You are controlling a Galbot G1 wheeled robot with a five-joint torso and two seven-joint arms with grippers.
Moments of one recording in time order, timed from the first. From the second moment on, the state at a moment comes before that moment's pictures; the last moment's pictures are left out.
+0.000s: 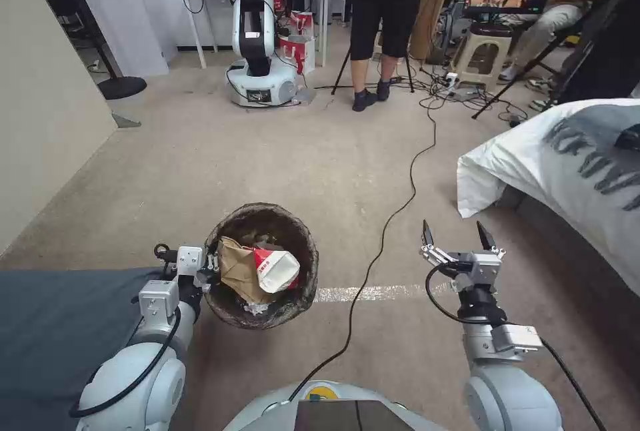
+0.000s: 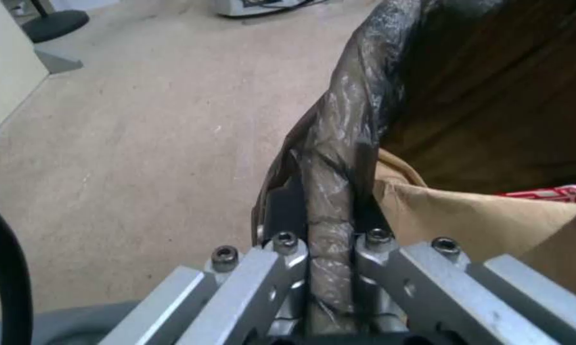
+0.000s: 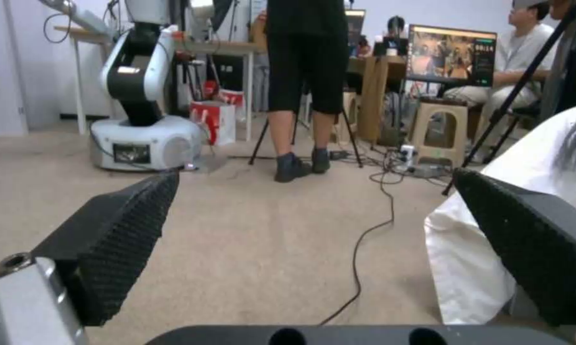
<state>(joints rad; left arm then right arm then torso) 1.70 -1.43 -0.61 -2.50 -0.08 0.64 -0.03 -1.79 1.39 0.64 2.31 0.11 0.13 0.13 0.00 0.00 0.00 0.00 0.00</state>
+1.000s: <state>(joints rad) 1.70 -1.33 -0.59 -2.44 -0.34 0.74 -0.17 -1.75 1.36 0.59 2.32 0.13 0.09 0.16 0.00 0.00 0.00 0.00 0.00</state>
